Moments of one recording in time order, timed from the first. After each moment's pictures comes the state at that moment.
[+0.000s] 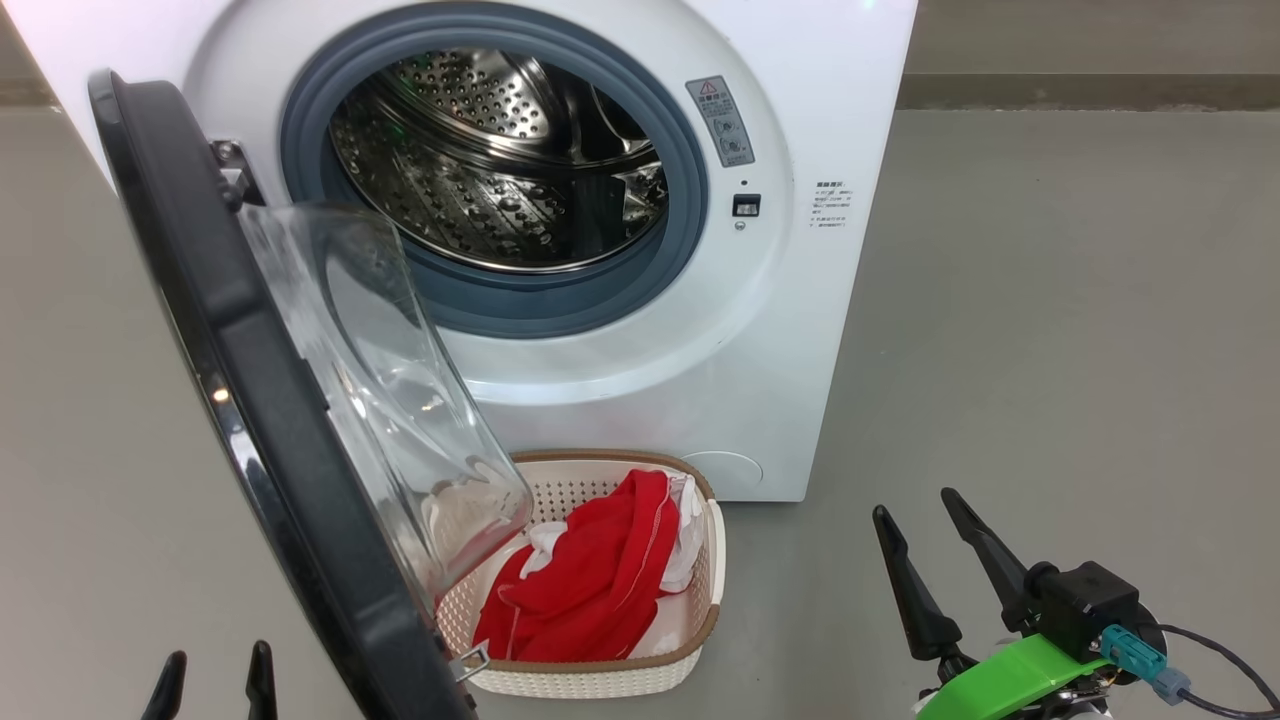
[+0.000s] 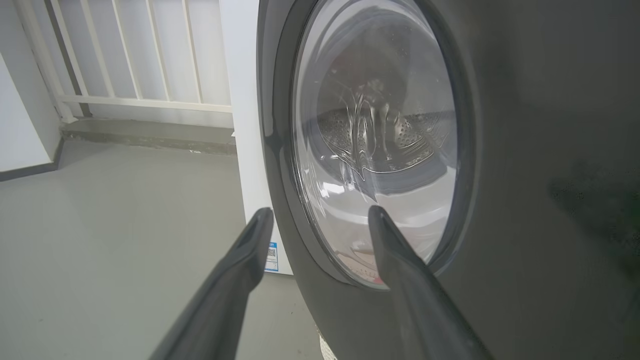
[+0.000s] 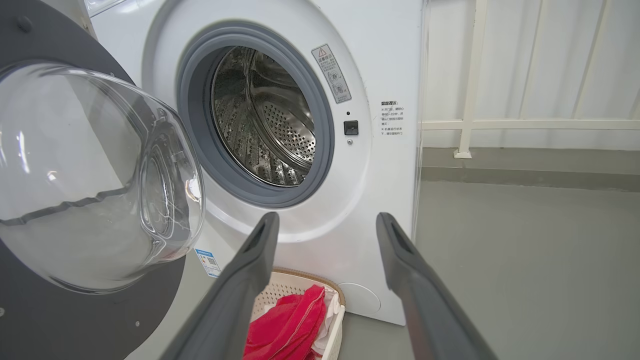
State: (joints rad) left arm 0.19 0.06 0.19 0.08 -0.21 -0.13 -0.25; right arm -0.04 -0.05 0.14 0.28 0.31 0.12 -0.26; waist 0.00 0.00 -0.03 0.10
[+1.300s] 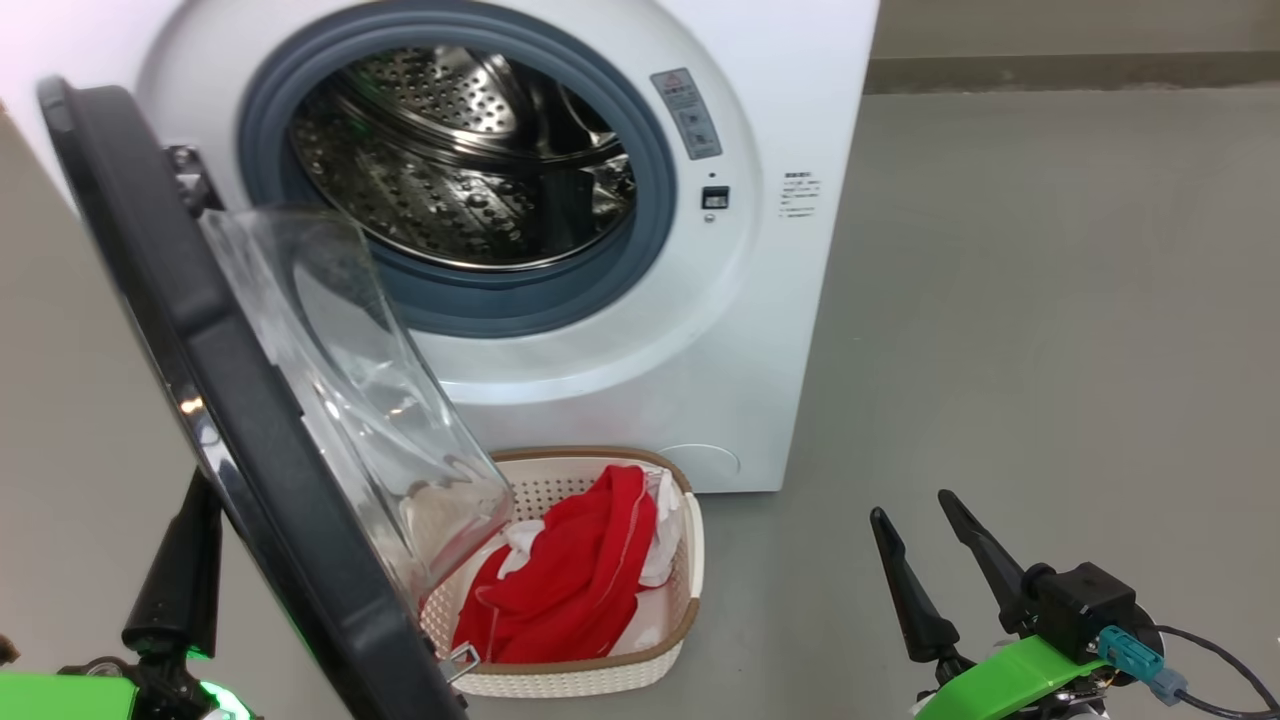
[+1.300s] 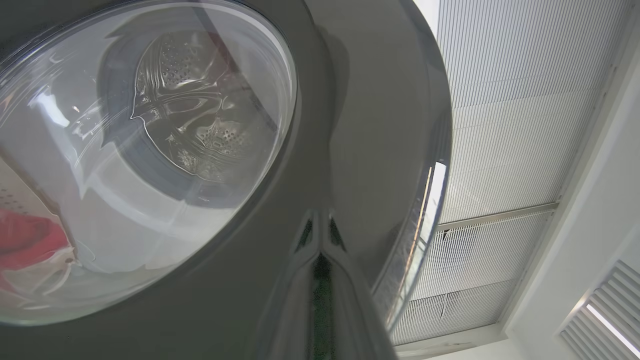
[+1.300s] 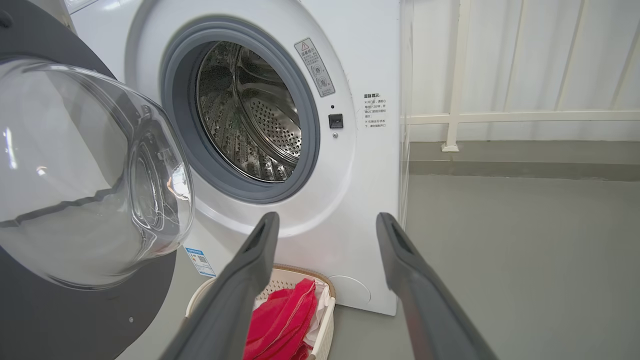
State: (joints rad) left arm 0.03 0.06 0.16 -0.35 -1.62 0.24 0.12; right arm -0.04 -0.05 0.14 0.28 0.31 0.12 -0.26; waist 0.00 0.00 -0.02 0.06
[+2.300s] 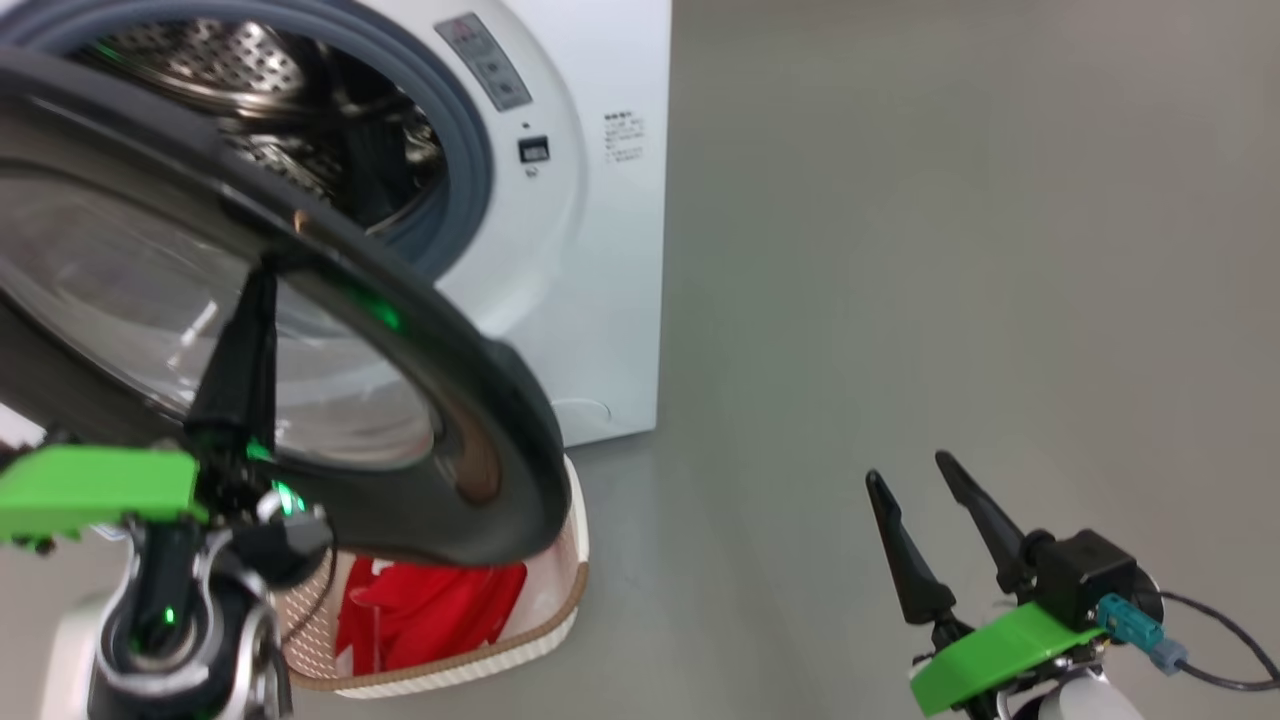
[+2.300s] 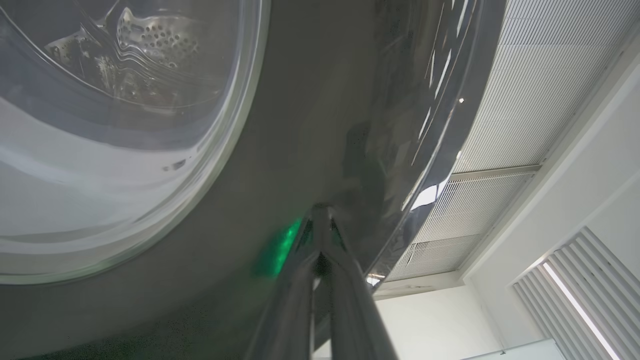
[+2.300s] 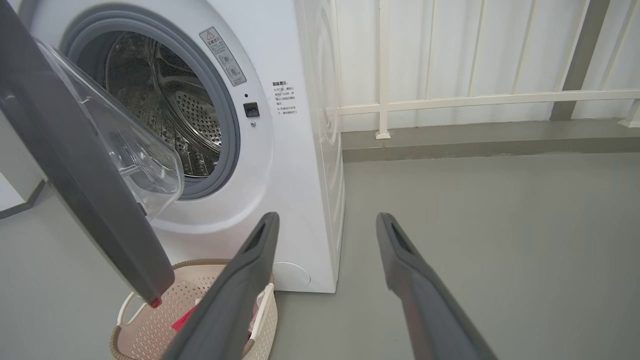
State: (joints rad) left arm -0.35 0.04 0.05 -0.12 -1.65 0.25 0.03; right arm -0.09 -0.05 0.14 0.27 0.29 0.12 -0.26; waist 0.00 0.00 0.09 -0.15
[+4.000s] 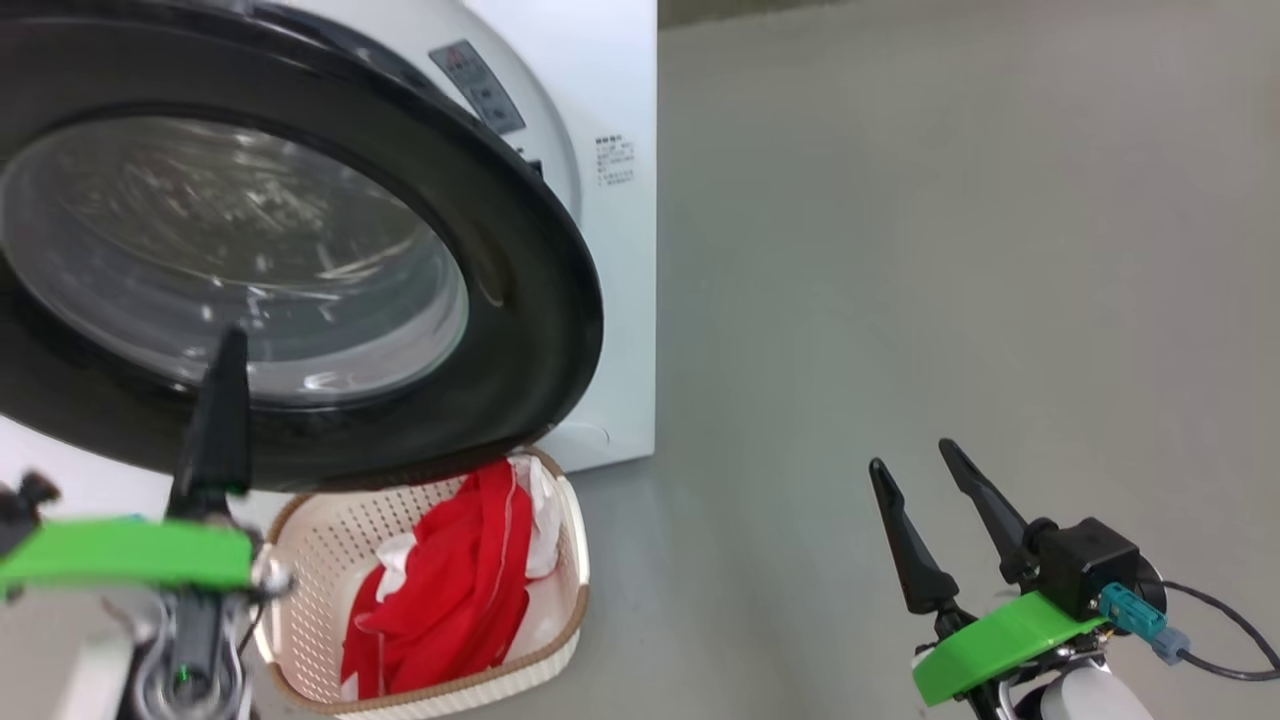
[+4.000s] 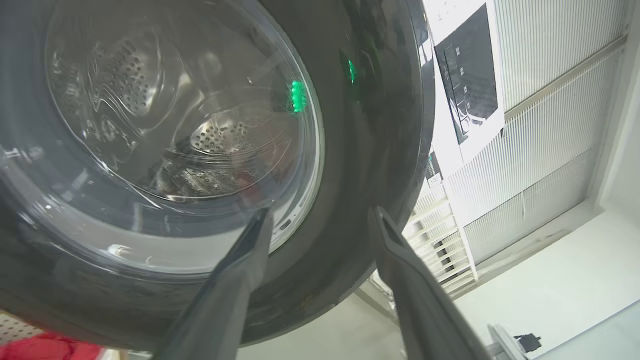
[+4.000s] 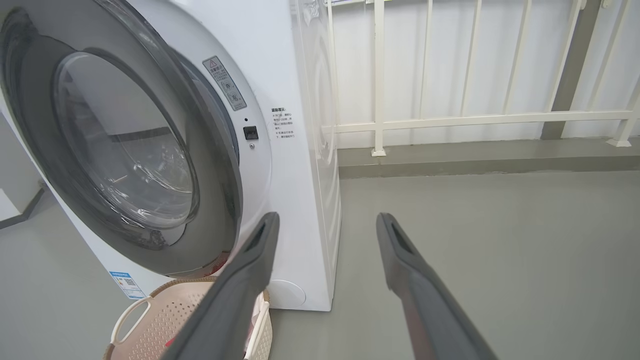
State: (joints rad) left arm -0.37 0.19 -0.03 0.24 -1.31 -0.06 -0.10; right arm -0.12 -0.05 0.14 0.28 0.29 0.12 -0.26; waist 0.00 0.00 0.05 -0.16
